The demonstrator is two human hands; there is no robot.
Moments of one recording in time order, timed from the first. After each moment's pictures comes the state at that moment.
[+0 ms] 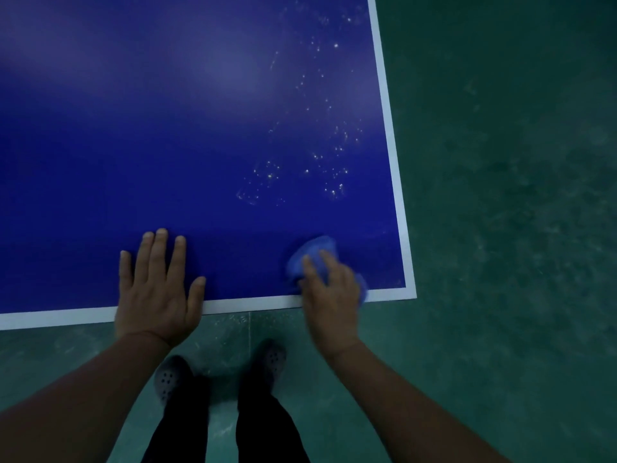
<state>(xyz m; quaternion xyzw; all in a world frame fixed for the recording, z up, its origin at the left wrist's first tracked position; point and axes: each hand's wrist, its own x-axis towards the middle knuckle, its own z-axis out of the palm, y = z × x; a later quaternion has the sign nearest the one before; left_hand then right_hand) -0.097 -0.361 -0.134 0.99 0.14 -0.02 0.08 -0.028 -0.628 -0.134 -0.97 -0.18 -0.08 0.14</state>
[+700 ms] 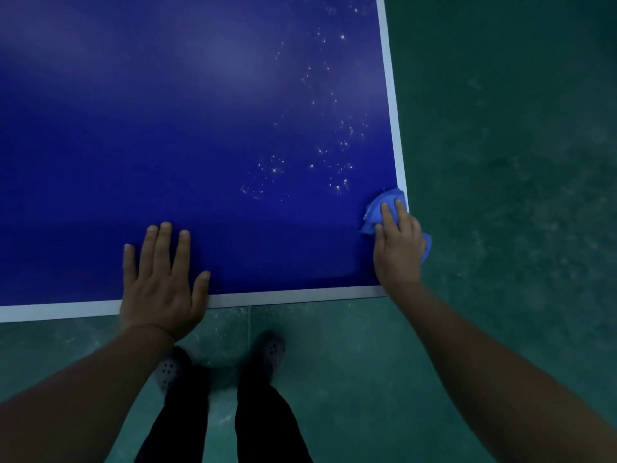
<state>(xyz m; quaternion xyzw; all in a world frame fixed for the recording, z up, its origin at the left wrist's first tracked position) -0.096 -0.360 -0.135 0.99 0.14 -0.03 0.07 0.084 -0.703 -0.132 -1.00 -0.04 -0.02 0.08</state>
